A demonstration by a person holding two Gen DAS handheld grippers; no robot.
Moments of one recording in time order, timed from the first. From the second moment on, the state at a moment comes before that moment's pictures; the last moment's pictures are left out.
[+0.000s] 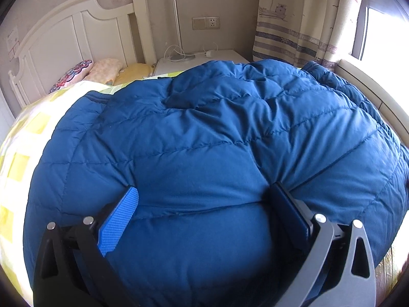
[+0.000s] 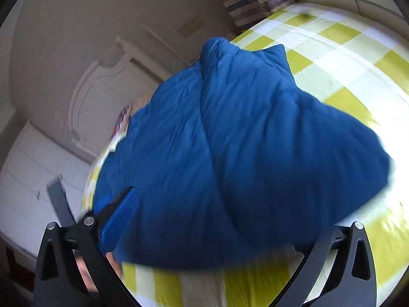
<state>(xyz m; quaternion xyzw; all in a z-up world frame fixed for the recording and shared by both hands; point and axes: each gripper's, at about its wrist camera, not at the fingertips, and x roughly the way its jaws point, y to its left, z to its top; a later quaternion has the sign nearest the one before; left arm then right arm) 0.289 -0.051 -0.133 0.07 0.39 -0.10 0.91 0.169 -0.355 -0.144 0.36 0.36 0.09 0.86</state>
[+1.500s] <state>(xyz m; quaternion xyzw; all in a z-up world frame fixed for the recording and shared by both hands) 0.214 0.022 -0.059 -0.03 0.39 -0.22 0.90 0.002 -0.190 0.005 -0.05 0.15 0.08 0.98</state>
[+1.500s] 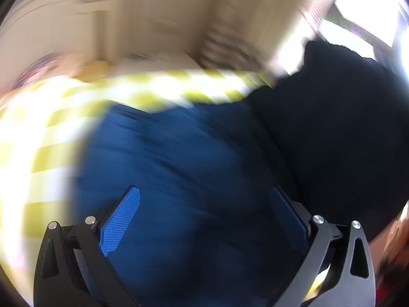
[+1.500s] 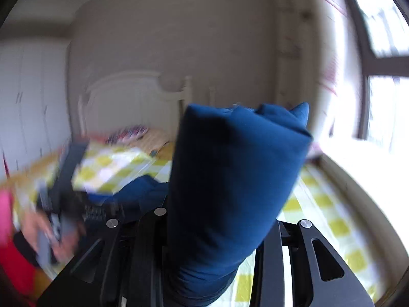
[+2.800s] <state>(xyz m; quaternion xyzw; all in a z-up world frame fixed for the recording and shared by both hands) 0.281 0.037 -0.080 0.10 0.35 -0.18 0.91 -0.030 -0.042 -0.058 -0.20 0.22 0.37 0.88</state>
